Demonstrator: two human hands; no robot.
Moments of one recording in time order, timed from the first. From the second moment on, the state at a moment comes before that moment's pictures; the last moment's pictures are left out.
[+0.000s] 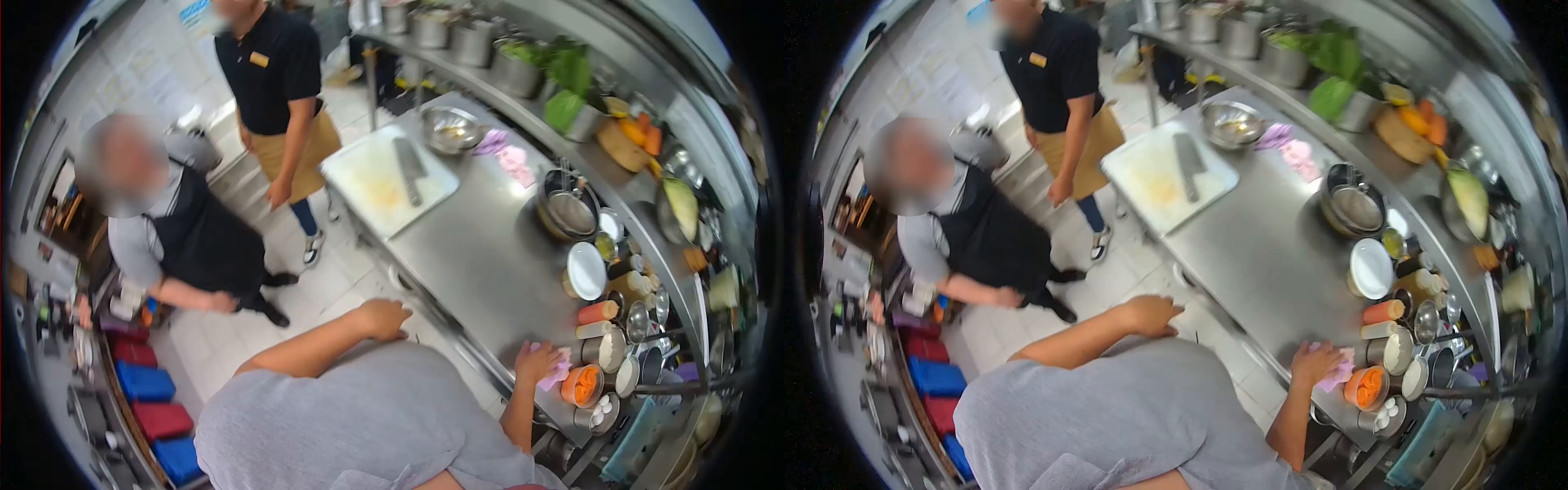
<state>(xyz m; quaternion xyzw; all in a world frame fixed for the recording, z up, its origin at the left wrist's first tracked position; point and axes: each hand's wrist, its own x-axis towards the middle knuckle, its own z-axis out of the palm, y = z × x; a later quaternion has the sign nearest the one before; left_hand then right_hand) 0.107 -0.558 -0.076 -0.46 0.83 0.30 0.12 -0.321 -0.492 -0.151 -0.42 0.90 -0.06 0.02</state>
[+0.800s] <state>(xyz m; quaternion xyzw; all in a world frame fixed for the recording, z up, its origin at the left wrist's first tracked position) 0.293 -0.646 -0.122 -0.52 0.76 0.36 0.11 0.079 -0.670 -0.122 -0.77 0.45 -0.22 0.39</state>
